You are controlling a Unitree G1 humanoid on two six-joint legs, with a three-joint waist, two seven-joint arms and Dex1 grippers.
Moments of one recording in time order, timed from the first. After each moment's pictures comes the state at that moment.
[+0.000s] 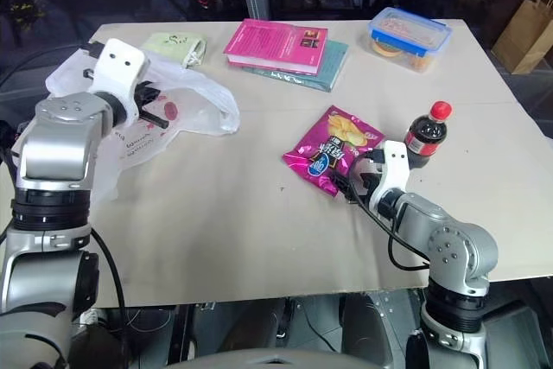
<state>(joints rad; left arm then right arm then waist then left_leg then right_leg) -0.73 0.74 0.07 0.02 0.02 0.87 -0.51 -0.31 -0.05 -0.29 -0.48 0.72 1.34 0.00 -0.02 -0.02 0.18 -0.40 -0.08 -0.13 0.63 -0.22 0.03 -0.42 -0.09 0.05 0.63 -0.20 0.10</state>
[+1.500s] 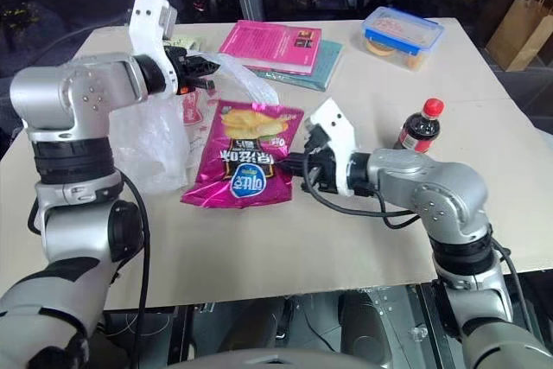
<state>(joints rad) -1.07 0.56 0.19 0.10 -0.36 1.28 -0.49 -0.63 -0.38 0.13 -0.46 0.82 1.19 0.51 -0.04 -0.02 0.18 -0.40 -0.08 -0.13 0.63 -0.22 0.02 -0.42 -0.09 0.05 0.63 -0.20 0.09</state>
